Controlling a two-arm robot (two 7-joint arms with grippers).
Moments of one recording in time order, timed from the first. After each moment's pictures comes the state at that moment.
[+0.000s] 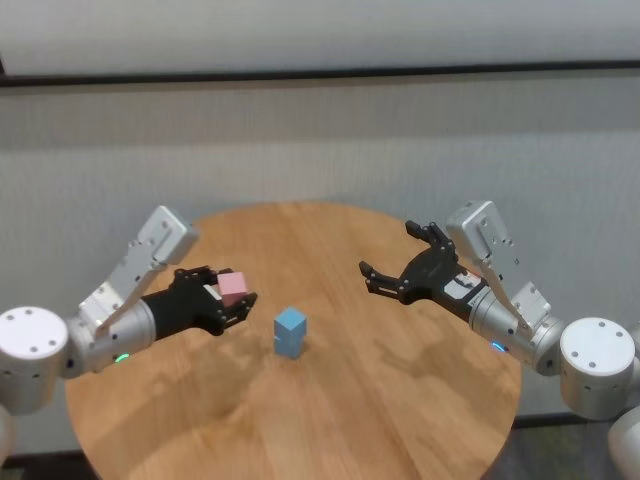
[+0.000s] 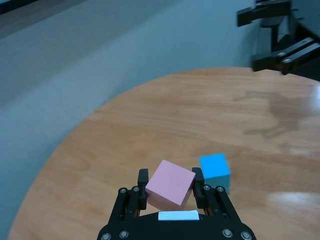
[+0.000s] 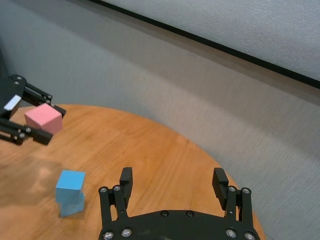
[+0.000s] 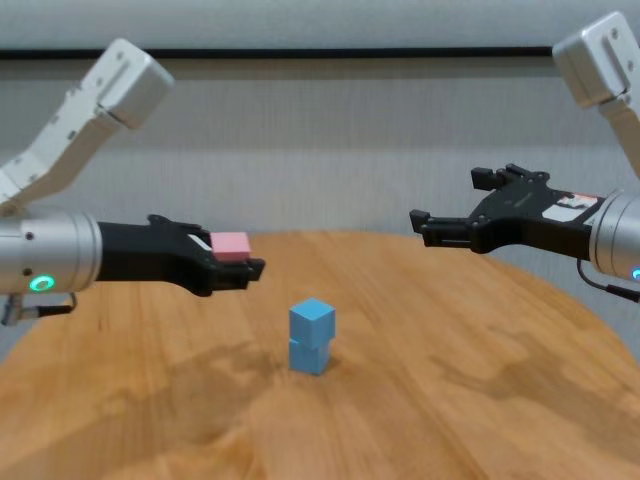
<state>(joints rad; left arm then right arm) -0.55 0.37 0.47 -1.08 -0.15 0.01 -0.57 0.49 0.25 -0.34 -1.10 0.02 -0.10 0.45</state>
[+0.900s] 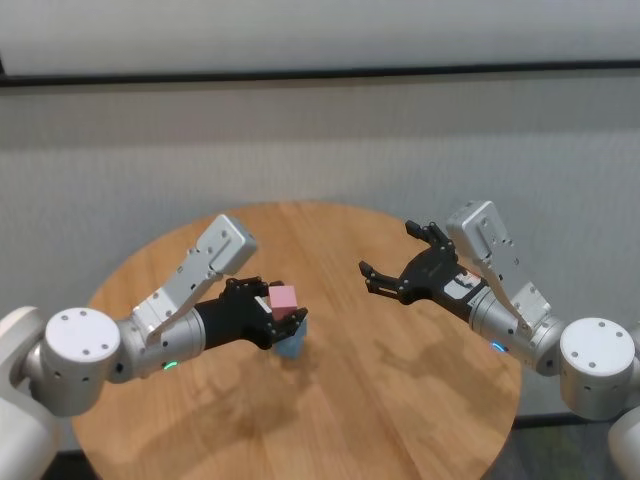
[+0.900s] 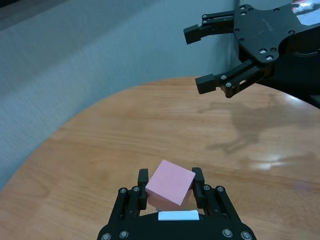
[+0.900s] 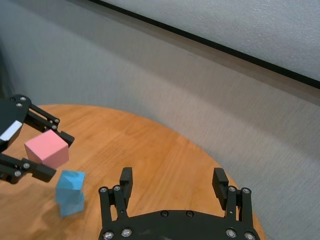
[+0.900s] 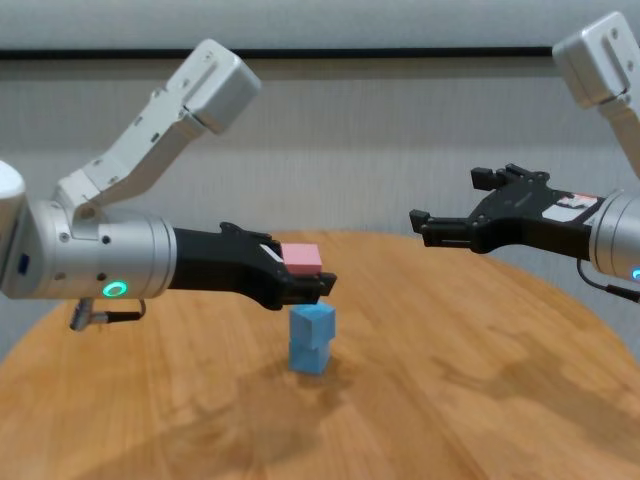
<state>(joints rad) -0.56 0.33 0.54 -1.13 -0.14 0.06 -0.57 0.49 0.25 -0.34 -1.10 0.02 -0.10 0.45</state>
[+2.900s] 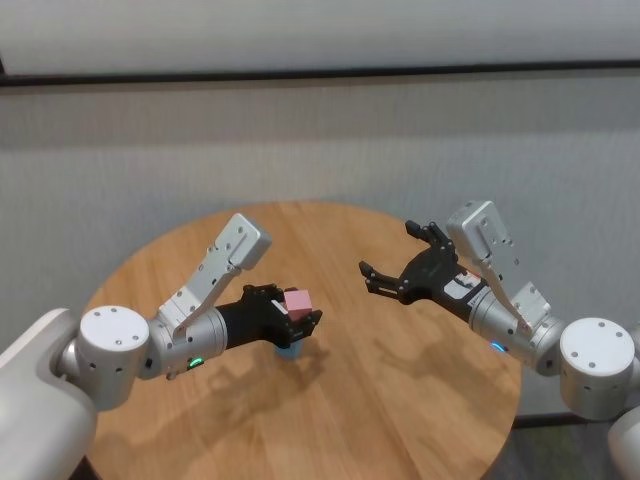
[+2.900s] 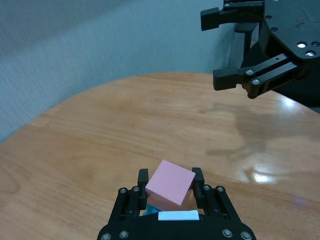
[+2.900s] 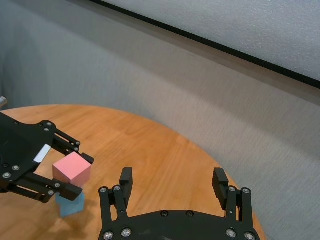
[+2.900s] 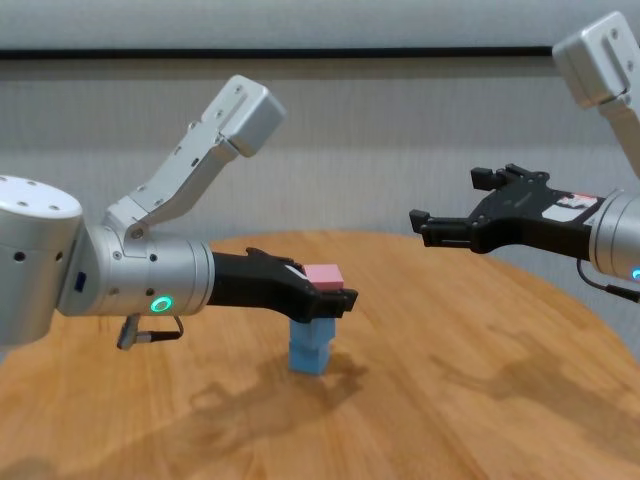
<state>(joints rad) -0.64 0.23 0.55 -0.92 -0.17 0.04 -0.58 0.49 0.25 -0.34 -1.10 0.02 -0.10 0.45</state>
